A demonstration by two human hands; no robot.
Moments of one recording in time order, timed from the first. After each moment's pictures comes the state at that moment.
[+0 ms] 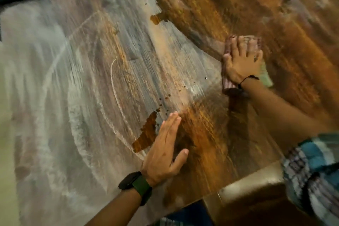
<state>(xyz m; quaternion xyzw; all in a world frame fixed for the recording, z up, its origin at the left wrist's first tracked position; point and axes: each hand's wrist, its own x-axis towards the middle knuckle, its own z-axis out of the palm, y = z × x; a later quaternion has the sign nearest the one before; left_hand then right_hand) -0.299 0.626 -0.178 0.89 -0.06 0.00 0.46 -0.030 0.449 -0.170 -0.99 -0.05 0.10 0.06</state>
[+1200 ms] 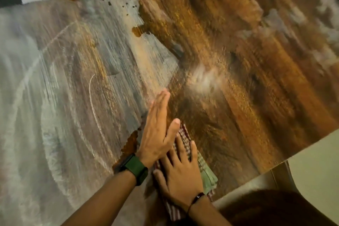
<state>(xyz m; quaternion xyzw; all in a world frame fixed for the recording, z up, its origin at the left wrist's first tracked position) -0.199 0.622 -0.153 0.87 0.00 0.05 0.48 -0.265 0.496 -0.173 -0.95 -0.29 0.12 0.03</state>
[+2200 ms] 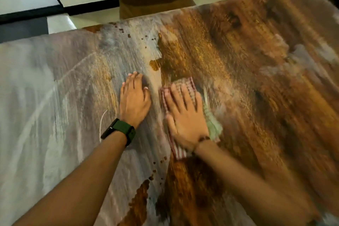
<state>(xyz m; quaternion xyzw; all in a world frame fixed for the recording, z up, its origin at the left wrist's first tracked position) -0.047 0.746 -0.179 0.95 0.19 0.05 0.26 -0.047 0.577 -0.175 -0.94 -0.31 0.10 0.08</state>
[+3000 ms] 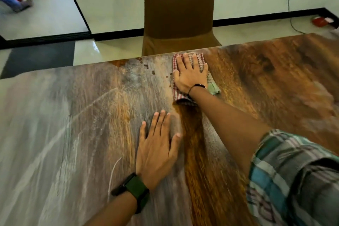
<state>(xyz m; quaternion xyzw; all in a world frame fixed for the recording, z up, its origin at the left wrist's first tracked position) -0.042 0.751 -0.183 0.96 0.15 0.01 0.25 0.187 0.720 -0.180 -0.97 -0.24 0.09 0.07</state>
